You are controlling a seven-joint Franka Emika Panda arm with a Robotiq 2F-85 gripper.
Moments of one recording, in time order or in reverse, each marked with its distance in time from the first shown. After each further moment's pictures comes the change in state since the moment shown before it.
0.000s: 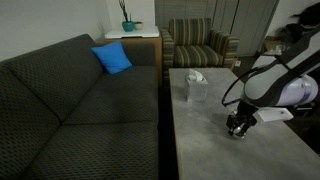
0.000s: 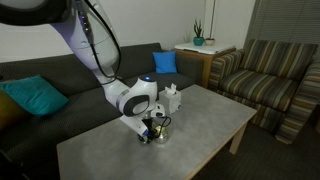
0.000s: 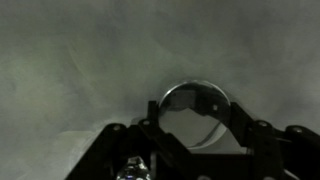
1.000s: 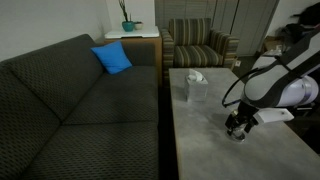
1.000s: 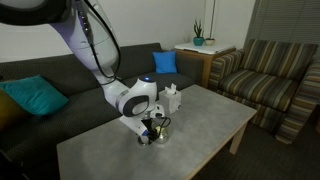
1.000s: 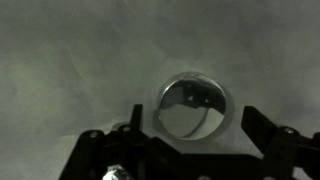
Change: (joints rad) arm 0.004 0.000 -0.004 -0.005 -0.001 -0.001 0.002
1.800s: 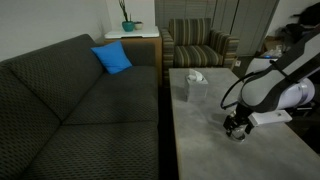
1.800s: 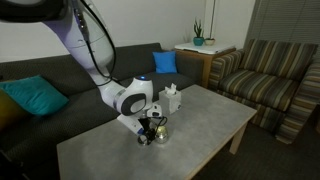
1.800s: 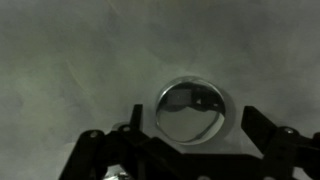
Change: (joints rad) arm 0.075 0.000 -0.060 0.002 0.000 -0.005 0.135
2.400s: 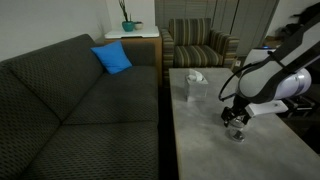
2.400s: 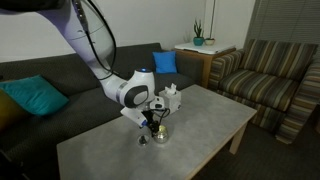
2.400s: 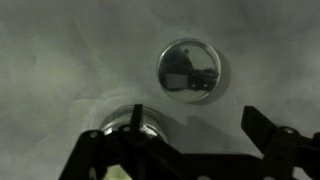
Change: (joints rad) arm 0.022 -0.039 -0.025 0.011 -0.001 -0.001 0.008
